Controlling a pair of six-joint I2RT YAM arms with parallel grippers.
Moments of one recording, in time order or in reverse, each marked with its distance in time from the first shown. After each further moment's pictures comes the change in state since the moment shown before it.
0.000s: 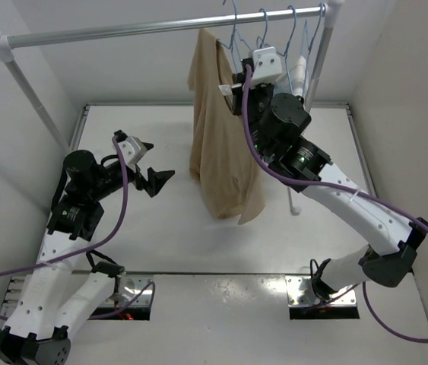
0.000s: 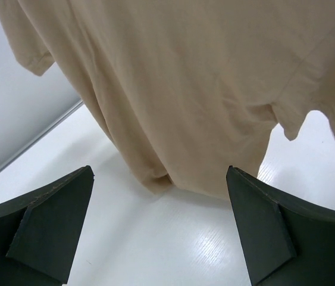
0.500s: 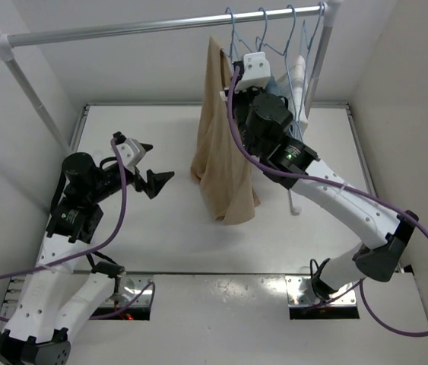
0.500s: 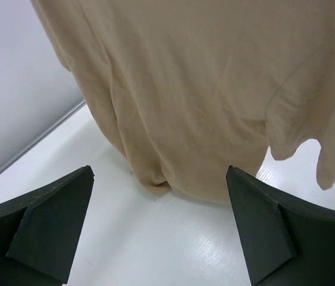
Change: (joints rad) left arm 0.000 -0.019 -0.009 0.001 0.000 0.000; right arm -0.008 0.069 -0.003 -0.026 0.104 0.050
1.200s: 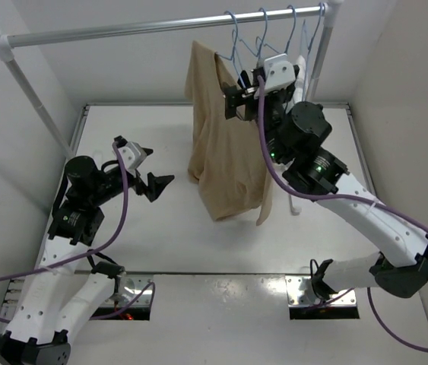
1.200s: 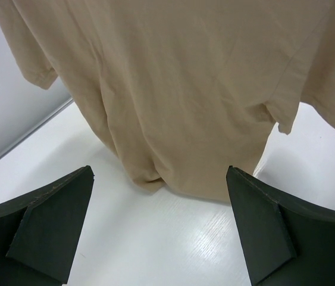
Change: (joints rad) left arm 0.000 -0.018 -0.037 -0.002 -0.005 -0.008; right arm 0.008 -0.150 -0.072 0.036 -0.133 -0.128
